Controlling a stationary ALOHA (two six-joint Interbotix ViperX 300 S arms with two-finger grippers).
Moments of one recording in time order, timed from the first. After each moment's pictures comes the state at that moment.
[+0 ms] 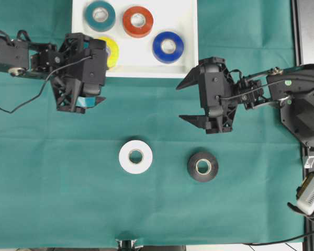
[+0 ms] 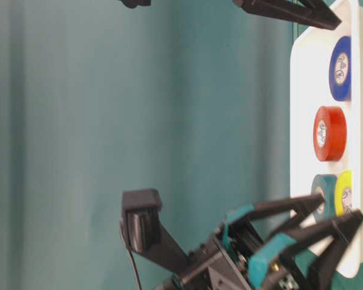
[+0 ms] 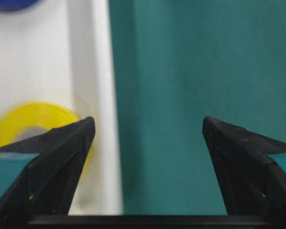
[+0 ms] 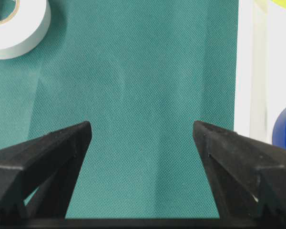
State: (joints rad) left arm 0.08 -0.02 0.69 -0.03 0.17 0.23; right arm 0.03 -0.24 0.98 -0.48 0.01 0.54
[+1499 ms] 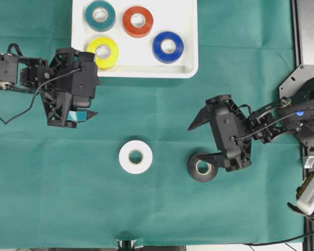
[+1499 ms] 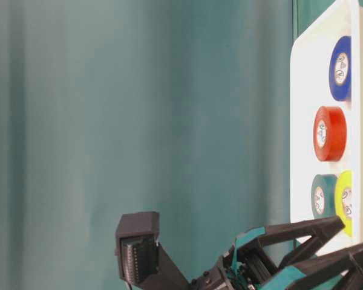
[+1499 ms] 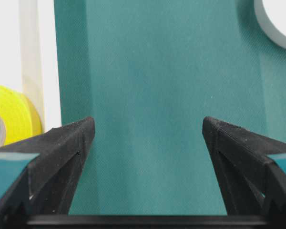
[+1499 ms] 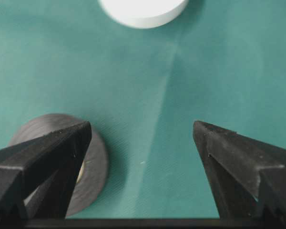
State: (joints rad) left arm 0.01 -0.06 0.74 -0.03 0.15 0.14; right arm 0.31 -0.25 1.03 -0.48 0.00 0.69
